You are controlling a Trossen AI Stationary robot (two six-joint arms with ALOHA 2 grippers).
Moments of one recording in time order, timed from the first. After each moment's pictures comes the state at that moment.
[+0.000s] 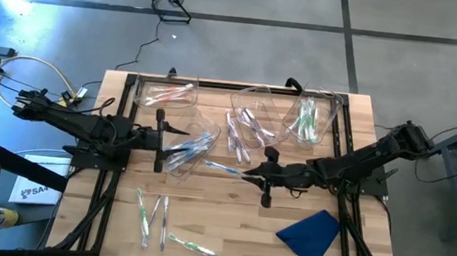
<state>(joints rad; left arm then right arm) -0.24 0.73 0.61 0.10 -0.37 0.33 0.33 1.37 0.71 0.33 0.34 0.20</state>
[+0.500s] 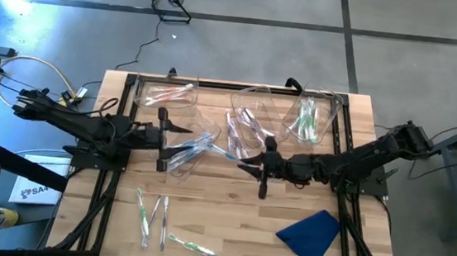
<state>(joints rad) -0.24 0.78 0.61 0.26 -0.37 0.24 0.28 1.37 0.71 0.58 0.37 0.12</state>
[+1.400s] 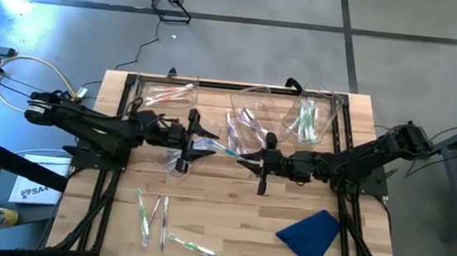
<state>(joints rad) -0.06 1.16 0.66 0.77 0.05 0.08 0.26 1.37 0.71 0.64 0.37 0.02</state>
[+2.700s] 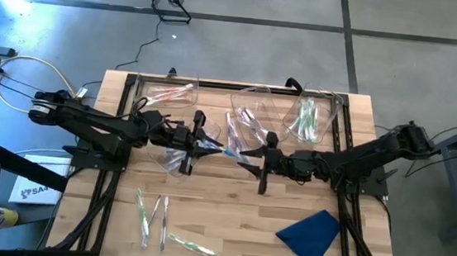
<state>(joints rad) -0.06 1.22 0.73 0.75 0.09 0.11 0.25 1.36 0.71 0.61 0.37 0.03</state>
